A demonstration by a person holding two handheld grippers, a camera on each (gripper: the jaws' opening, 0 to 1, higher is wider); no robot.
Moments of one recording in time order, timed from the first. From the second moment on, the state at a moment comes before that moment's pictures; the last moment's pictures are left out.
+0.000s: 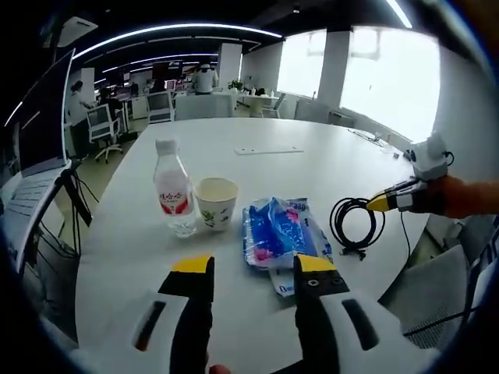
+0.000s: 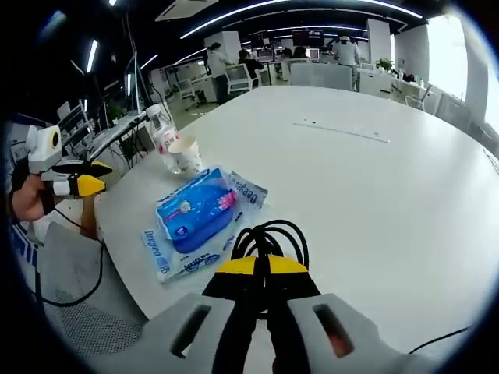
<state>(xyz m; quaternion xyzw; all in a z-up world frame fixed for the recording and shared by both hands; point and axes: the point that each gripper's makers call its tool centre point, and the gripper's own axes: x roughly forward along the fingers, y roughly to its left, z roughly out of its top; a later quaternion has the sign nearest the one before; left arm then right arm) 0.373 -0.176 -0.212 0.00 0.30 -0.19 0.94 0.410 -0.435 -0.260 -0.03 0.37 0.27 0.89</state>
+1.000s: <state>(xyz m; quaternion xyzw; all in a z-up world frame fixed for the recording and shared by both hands) 0.374 -0.174 -0.208 0.00 0.30 -0.18 0.94 0.422 -0.466 -0.292 -0.07 0.42 0.25 0.87</state>
